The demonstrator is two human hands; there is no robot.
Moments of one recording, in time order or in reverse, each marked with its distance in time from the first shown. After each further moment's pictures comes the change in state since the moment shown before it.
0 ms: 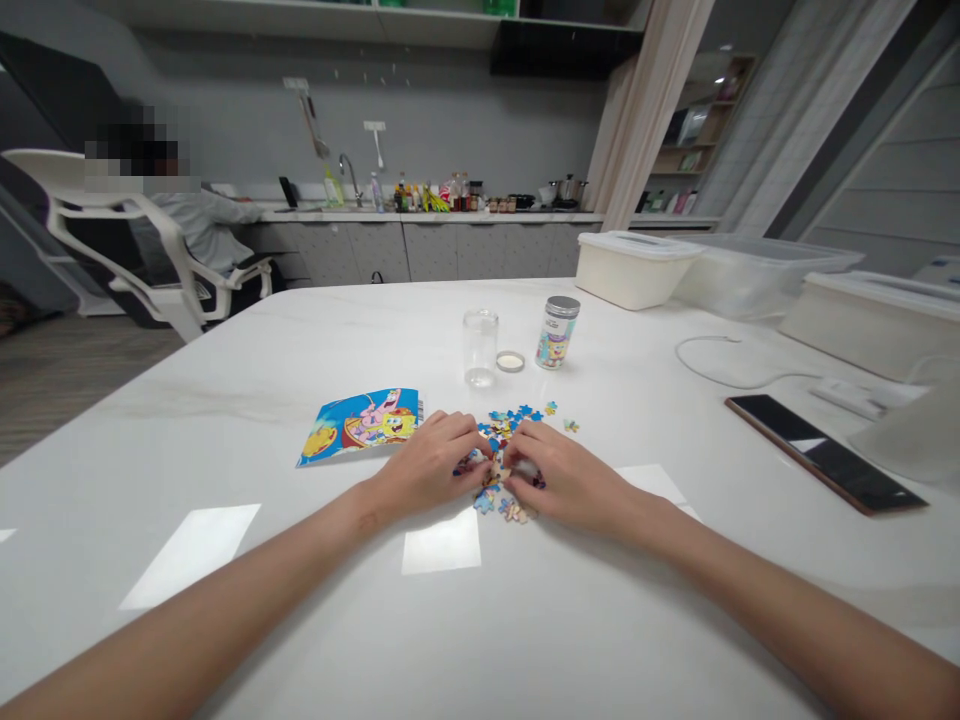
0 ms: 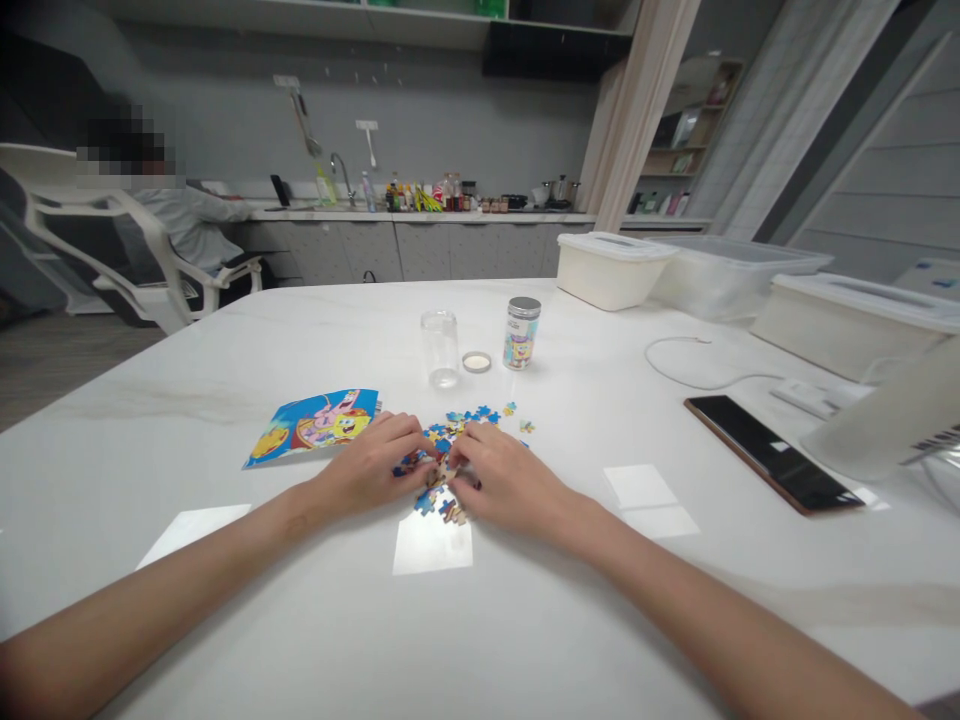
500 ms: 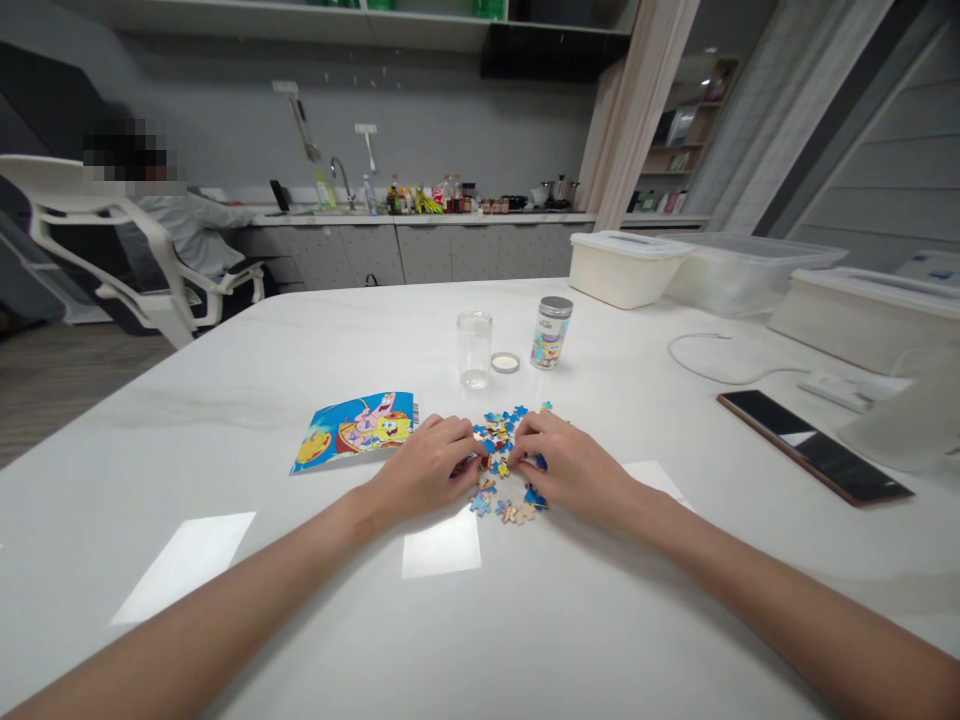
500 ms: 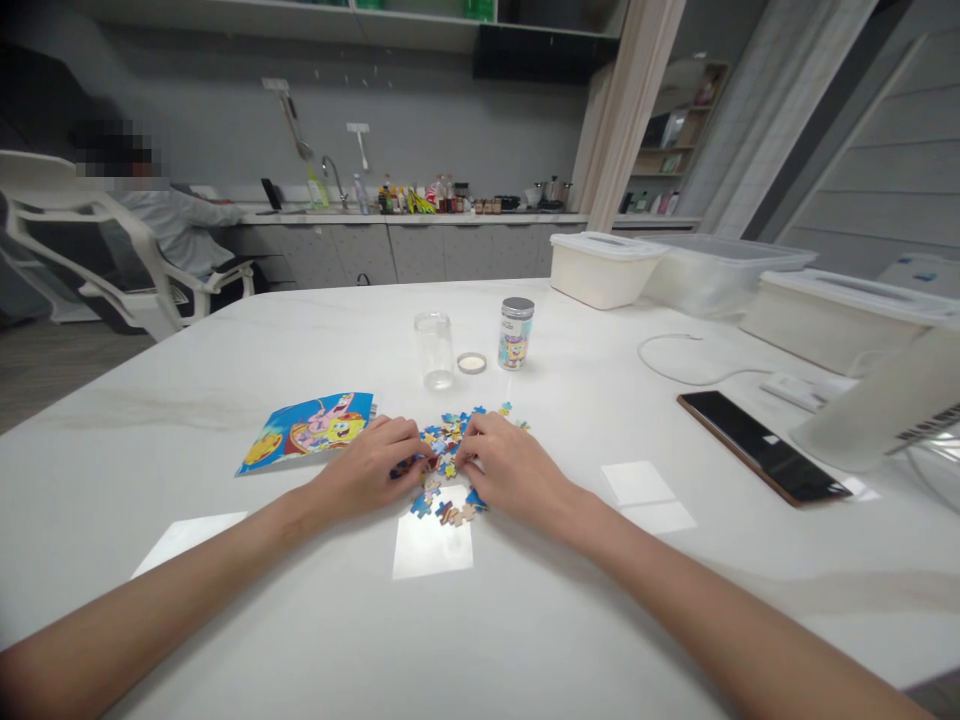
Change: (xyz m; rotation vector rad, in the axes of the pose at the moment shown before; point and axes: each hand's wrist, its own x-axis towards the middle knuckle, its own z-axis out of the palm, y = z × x) left_hand 0.000 0.000 0.000 0.016 -0.090 -0.020; right_hand 0.001 0.007 -0.004 -0.087 0.016 0.106
